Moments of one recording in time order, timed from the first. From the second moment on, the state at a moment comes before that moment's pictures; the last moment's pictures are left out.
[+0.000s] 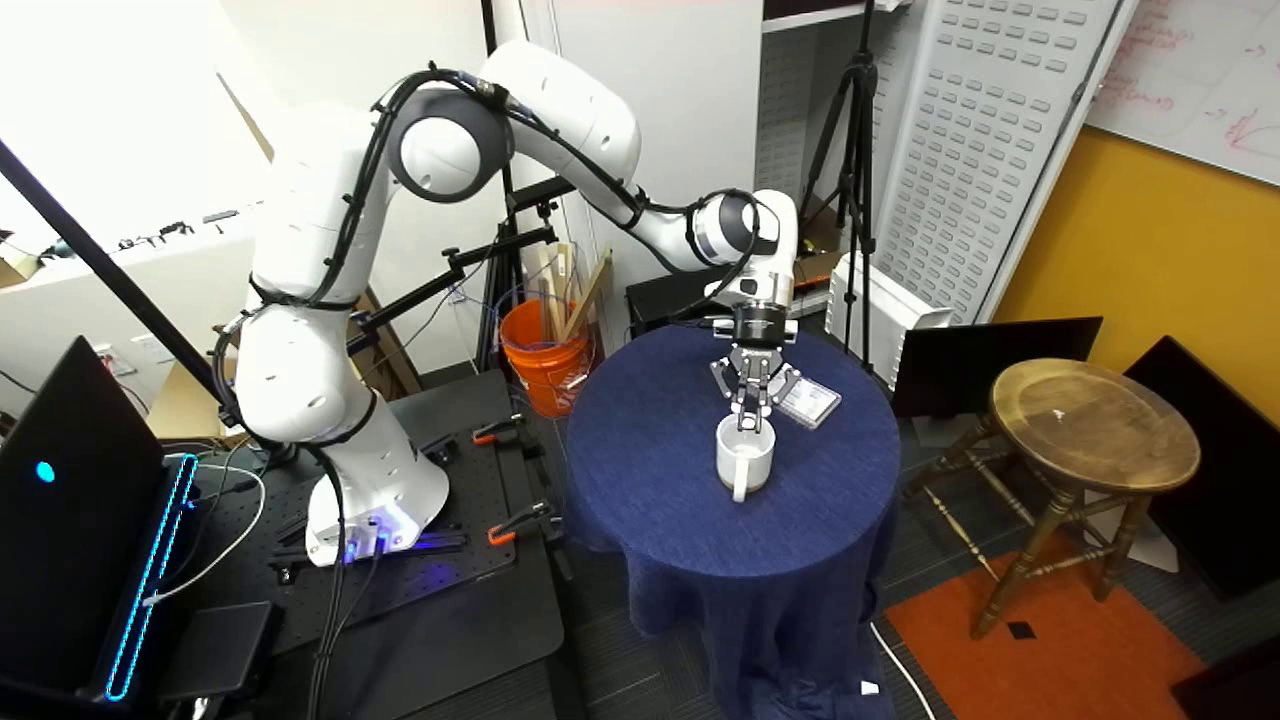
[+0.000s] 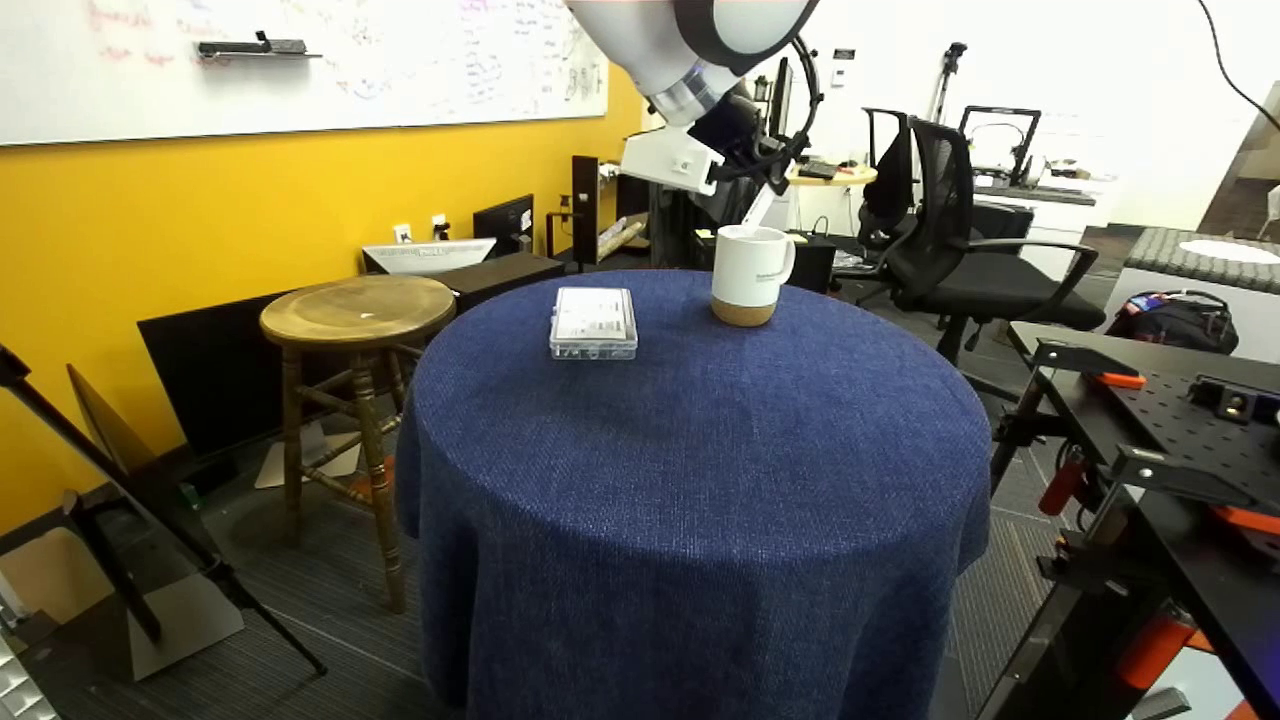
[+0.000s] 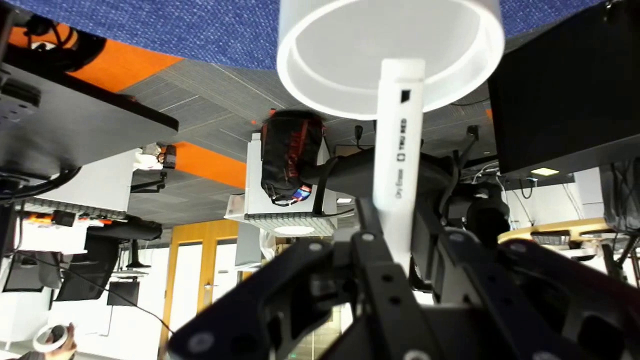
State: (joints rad) arm 0.11 0.63 -0.16 -1.70 -0.68 1.70 2.42
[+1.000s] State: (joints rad) arm 0.12 0.63 -0.15 -1.65 -0.68 1.66 2.42
